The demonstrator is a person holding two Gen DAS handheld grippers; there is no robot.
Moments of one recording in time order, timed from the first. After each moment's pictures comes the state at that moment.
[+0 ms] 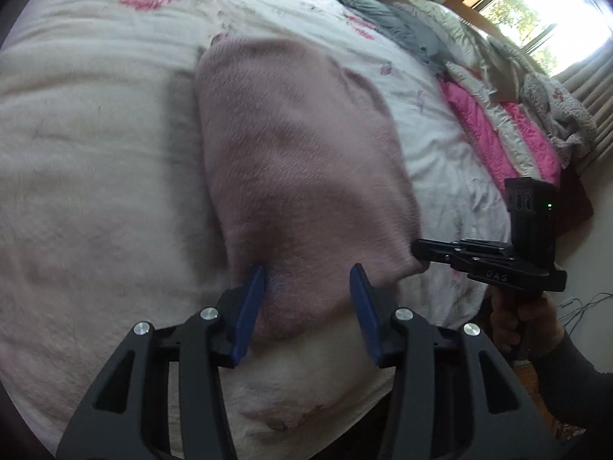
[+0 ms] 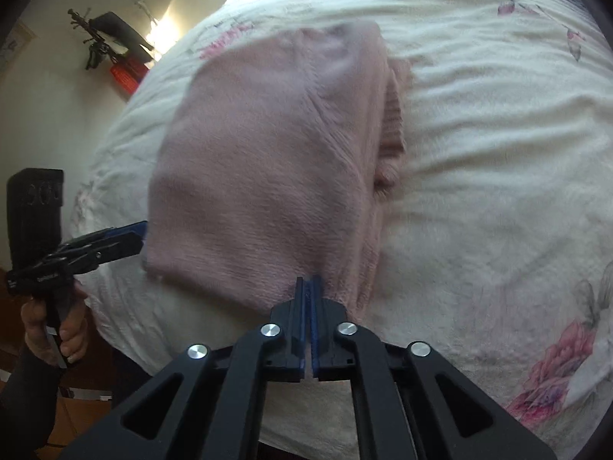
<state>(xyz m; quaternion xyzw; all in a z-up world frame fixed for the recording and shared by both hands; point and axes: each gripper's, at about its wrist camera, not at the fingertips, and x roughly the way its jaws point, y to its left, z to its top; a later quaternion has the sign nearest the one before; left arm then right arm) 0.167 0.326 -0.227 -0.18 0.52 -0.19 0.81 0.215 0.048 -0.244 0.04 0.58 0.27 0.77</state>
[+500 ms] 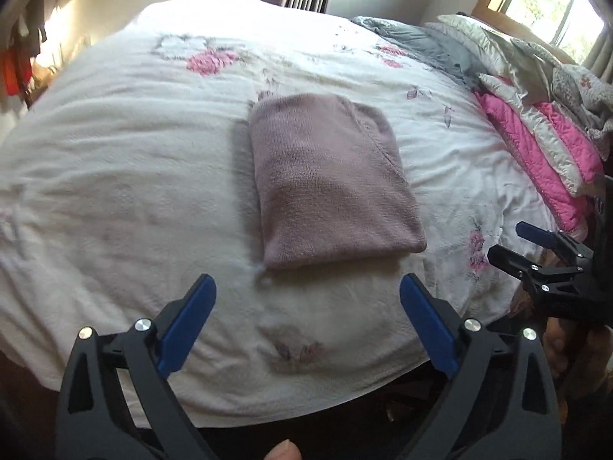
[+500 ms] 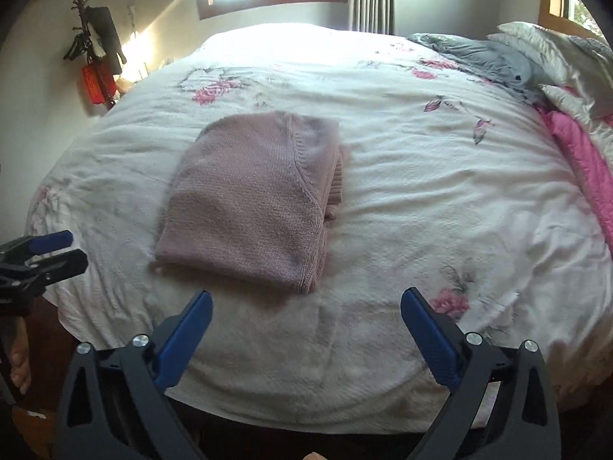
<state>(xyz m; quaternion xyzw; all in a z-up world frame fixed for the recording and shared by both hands) 0.059 0.298 -0.111 -0.09 0.47 -0.04 0.88 0.110 0.042 -0.121 -0.06 0.46 0.16 0.87</state>
